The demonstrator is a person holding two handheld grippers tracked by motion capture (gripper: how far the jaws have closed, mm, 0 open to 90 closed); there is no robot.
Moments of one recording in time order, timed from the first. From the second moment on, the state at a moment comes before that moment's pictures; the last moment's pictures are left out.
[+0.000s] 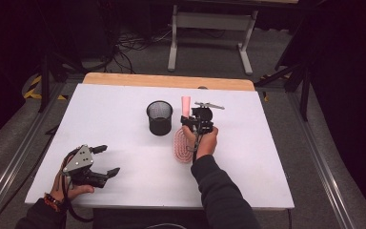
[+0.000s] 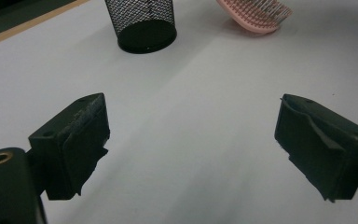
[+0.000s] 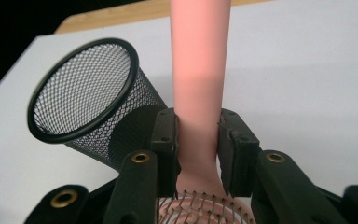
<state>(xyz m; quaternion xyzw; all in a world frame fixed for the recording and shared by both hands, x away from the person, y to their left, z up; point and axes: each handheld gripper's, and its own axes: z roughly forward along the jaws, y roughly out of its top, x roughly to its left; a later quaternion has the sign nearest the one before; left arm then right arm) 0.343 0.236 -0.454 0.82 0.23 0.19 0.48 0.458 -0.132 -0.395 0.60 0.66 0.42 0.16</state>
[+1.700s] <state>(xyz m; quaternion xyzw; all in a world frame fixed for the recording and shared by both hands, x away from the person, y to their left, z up) 0.390 0.086 -0.455 0.79 0.24 0.10 0.55 0.416 -0.141 -0.370 0.49 0.61 0.62 0.10</state>
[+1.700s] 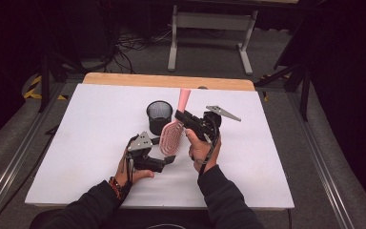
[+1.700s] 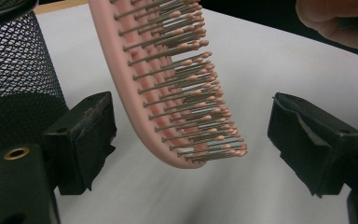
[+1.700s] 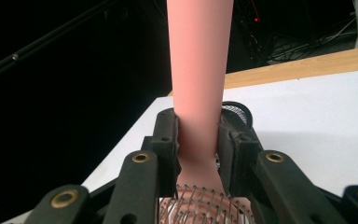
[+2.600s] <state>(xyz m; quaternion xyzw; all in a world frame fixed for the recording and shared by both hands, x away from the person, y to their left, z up) 0.383 0.092 -0.452 0.75 0.26 0.17 0.58 0.414 -0.133 -0.378 0.49 0.57 0.66 0.06</state>
